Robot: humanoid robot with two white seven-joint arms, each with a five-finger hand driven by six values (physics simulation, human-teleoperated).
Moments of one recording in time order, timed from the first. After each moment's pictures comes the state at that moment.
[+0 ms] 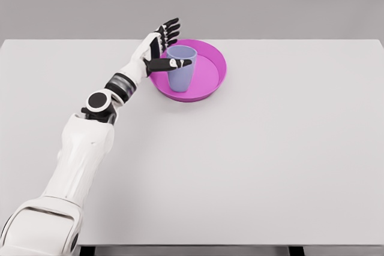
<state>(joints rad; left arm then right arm) -0.64 0.00 -0.22 -0.87 0.22 -0.15 -0.34 0.01 0.00 -0.07 -0.01 0.08 -0.06 0.07</state>
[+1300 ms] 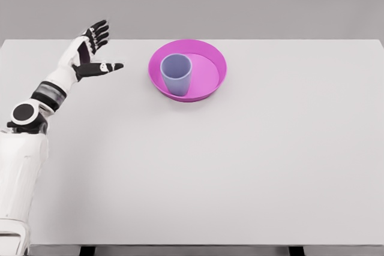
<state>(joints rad) -0.52 0.26 -0.05 -0.99 0.21 -0.18 -0.45 0.01 0.00 -0.07 -0.01 0.08 -0.06 0.07</state>
